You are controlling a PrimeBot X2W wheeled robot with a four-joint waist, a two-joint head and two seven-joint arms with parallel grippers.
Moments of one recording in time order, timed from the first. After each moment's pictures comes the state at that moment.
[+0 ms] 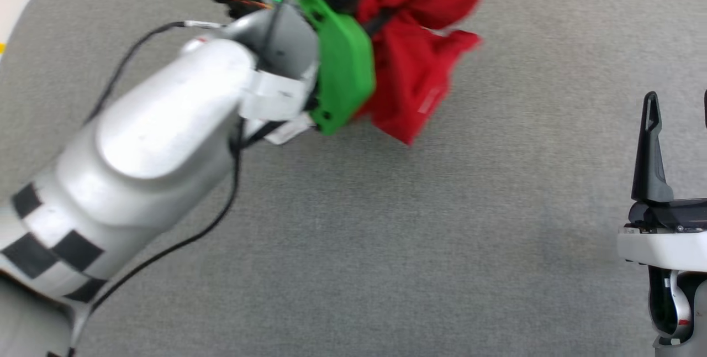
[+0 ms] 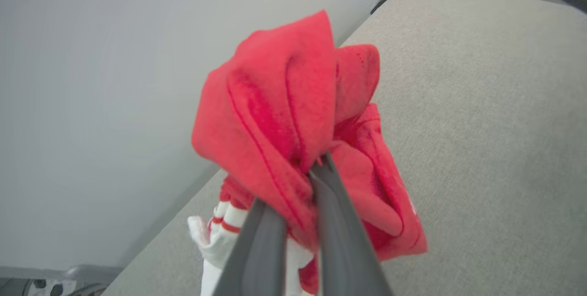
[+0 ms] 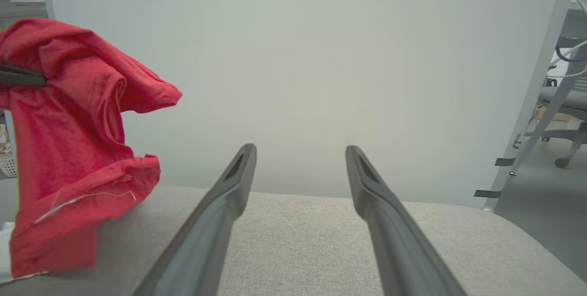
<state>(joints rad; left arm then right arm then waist) -1.22 0.46 -1.03 0.17 -0.77 -0.13 0.33 -0.12 -0.06 -0.14 -0.23 0.08 0.13 -0.26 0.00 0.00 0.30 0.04</state>
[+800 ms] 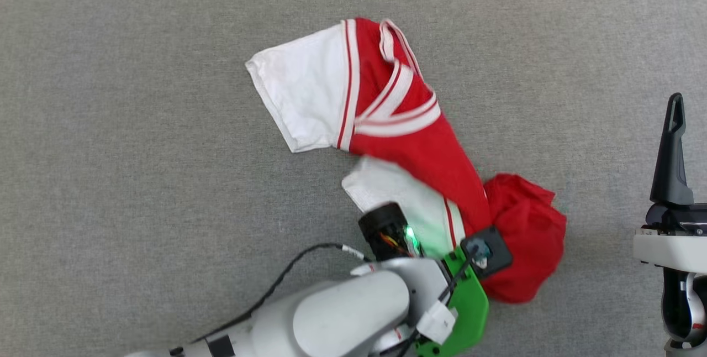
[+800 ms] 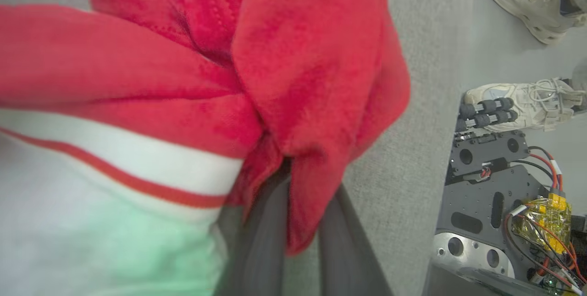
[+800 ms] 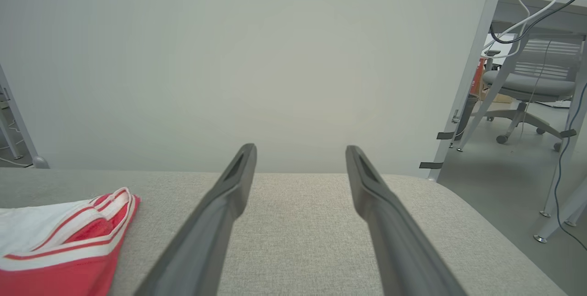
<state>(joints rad) -0.79 0.14 -1.28 0.31 -0.65 -0.13 0.40 -0.11 -0.05 -0.19 -0.25 0.09 0.13 -0.26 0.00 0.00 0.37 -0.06</state>
